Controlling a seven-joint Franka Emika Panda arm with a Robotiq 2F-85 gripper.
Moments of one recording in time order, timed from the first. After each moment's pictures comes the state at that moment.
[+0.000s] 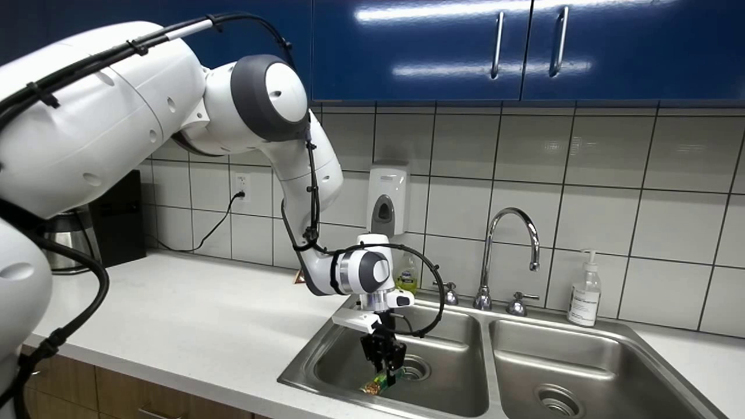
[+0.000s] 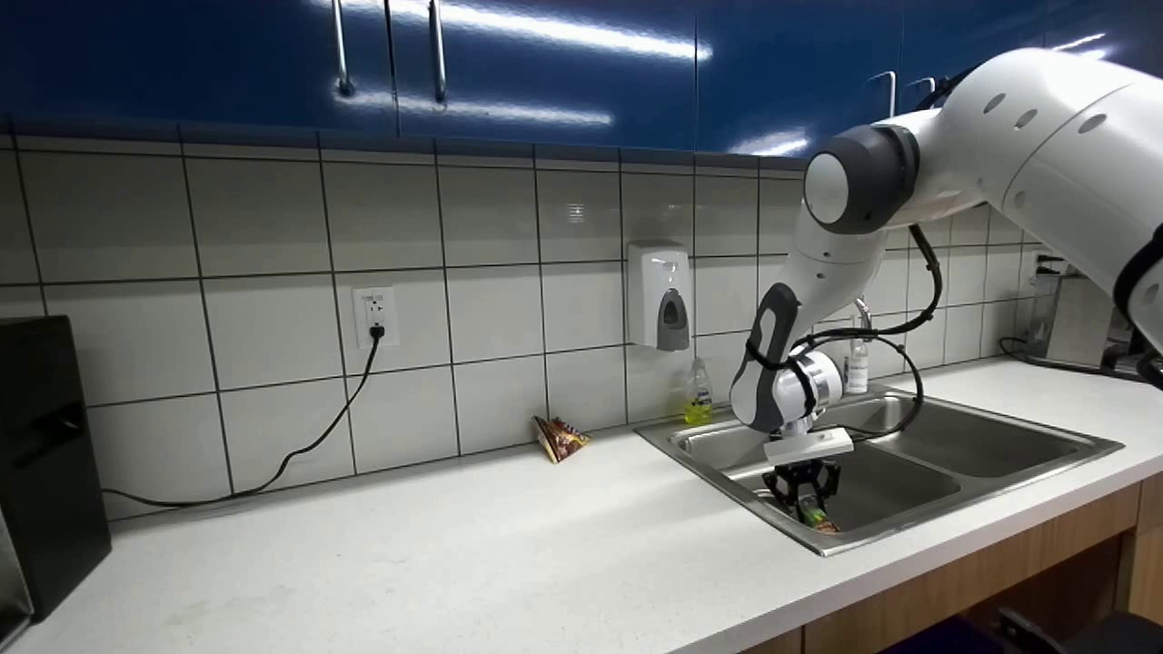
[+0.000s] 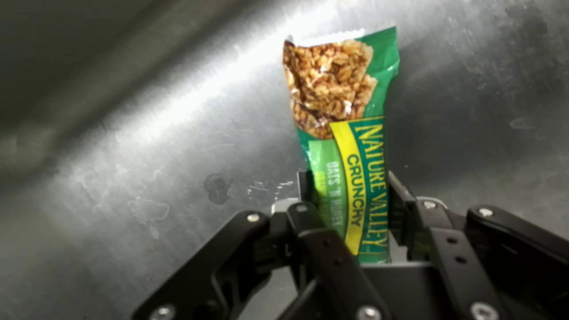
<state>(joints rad) -0.08 0.86 -0.25 -1.80 -0.10 2.55 0.31</state>
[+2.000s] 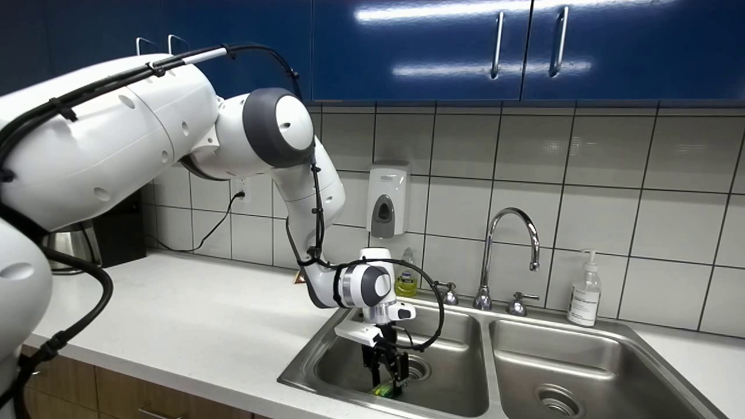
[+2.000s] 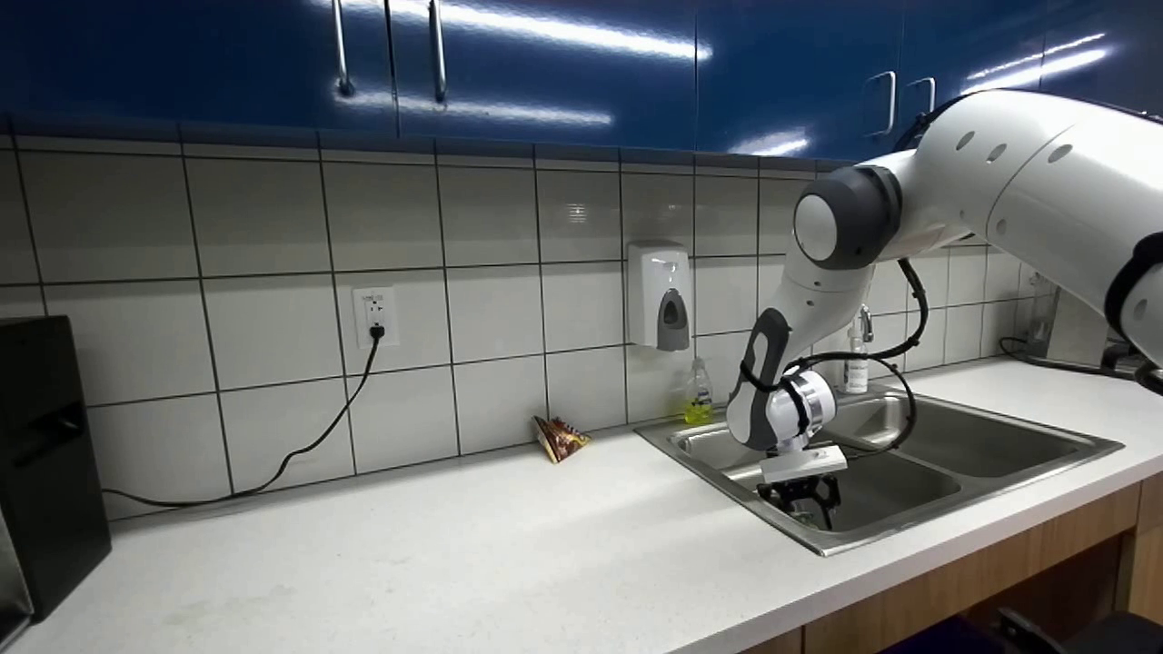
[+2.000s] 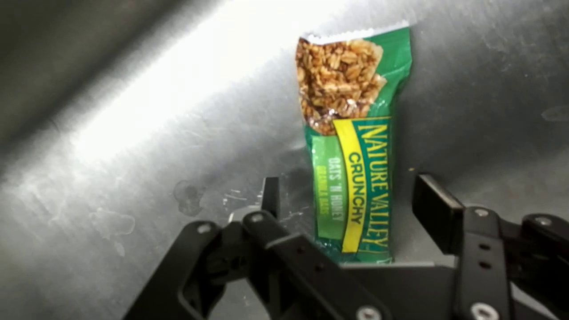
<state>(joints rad) -0.08 0.98 -0.25 -1.69 -0.06 2.55 0.31</state>
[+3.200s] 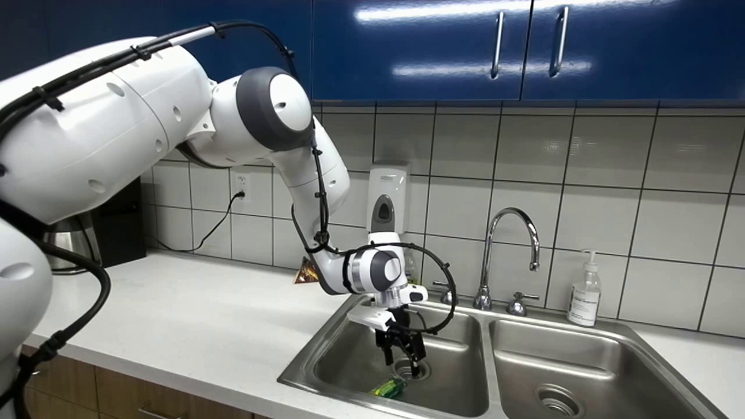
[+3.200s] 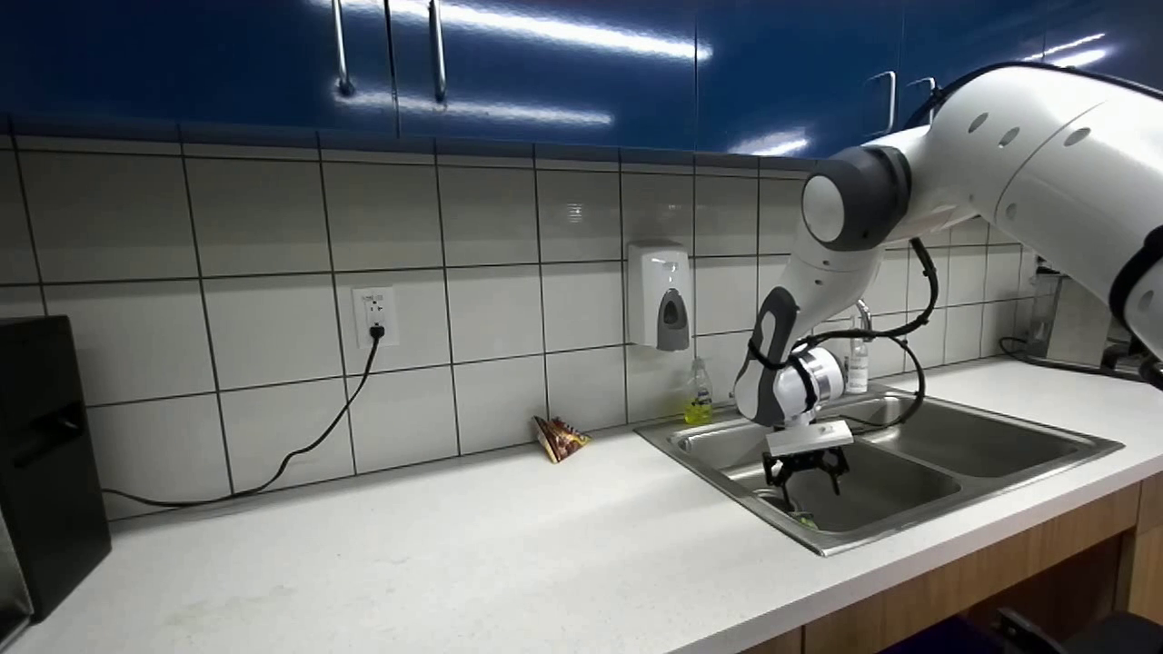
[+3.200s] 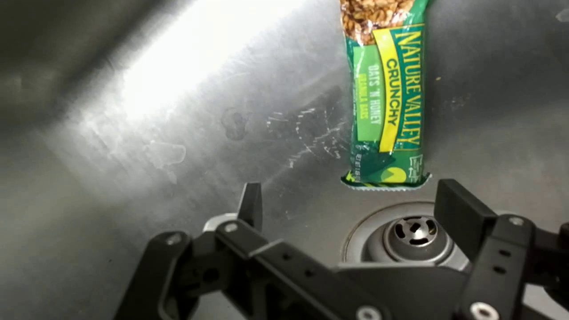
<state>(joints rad) -0.08 0.91 -0.29 -1.71 -0.06 2.58 0.32</state>
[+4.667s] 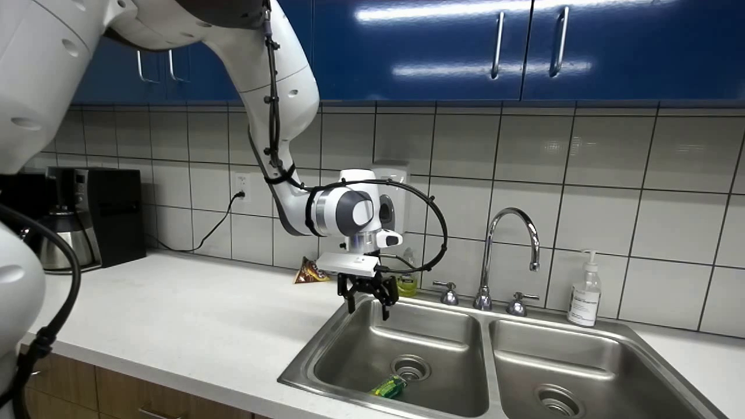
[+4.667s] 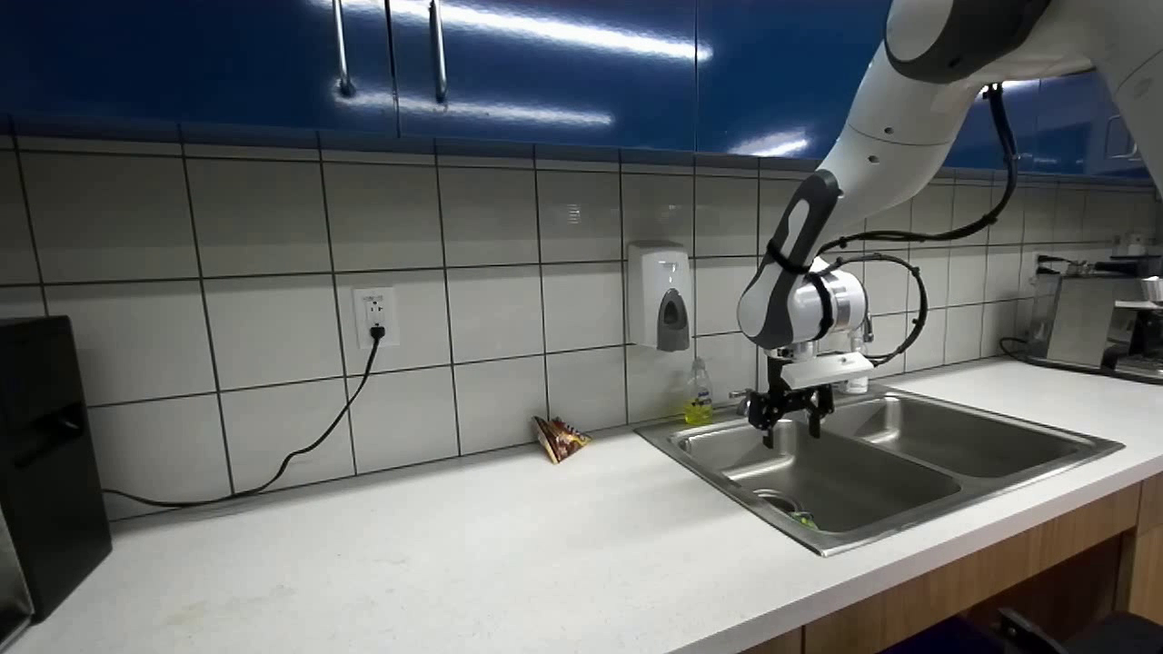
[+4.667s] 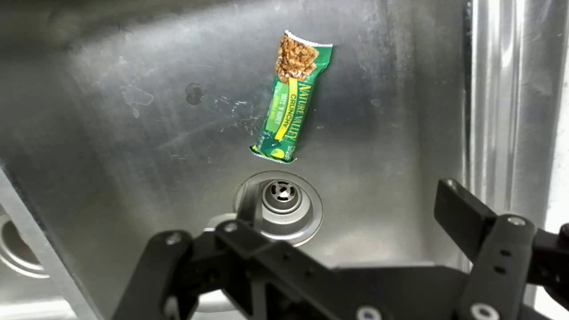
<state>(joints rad) -0.11 0.41 -0.16 -2.14 -0.07 2.65 -0.07</state>
